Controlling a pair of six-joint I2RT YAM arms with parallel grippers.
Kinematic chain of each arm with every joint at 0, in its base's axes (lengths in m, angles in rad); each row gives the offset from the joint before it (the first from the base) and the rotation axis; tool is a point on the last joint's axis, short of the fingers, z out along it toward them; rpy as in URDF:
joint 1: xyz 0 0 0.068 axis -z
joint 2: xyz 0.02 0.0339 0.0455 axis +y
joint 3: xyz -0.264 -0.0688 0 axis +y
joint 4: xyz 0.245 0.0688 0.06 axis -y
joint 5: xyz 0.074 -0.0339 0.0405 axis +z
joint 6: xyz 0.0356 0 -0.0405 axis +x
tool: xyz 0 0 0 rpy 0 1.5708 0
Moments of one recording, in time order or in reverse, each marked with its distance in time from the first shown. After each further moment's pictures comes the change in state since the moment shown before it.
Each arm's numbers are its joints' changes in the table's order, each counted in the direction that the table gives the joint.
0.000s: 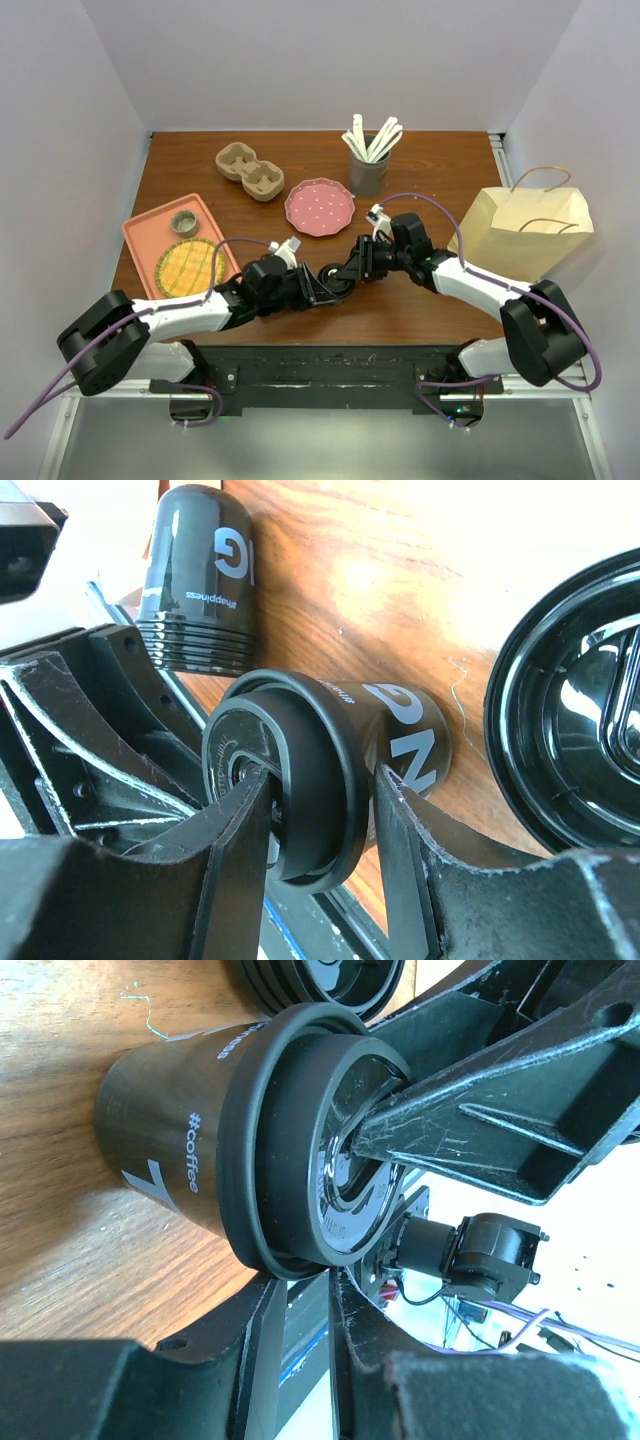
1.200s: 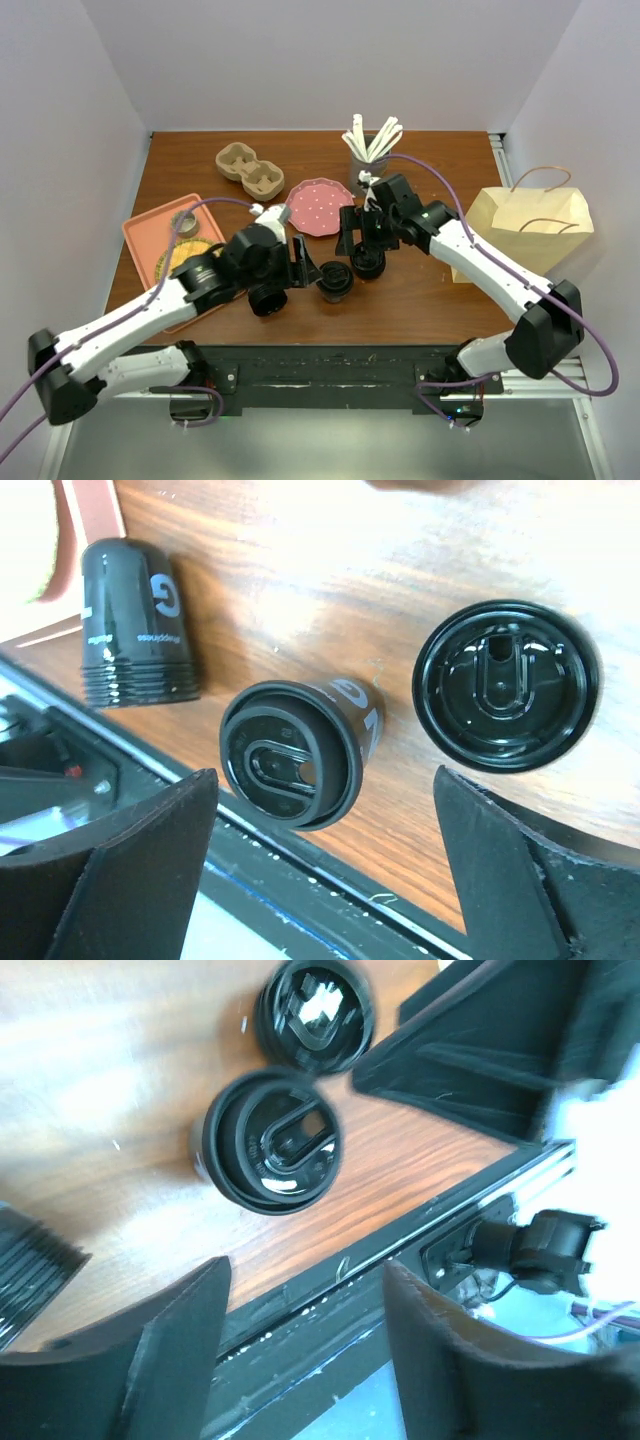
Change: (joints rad) left arm 0.023 -0.235 -0.477 -0.797 0.224 0.339; right arm -0.079 0.023 -0.550 -0.705 -0.360 -0.143
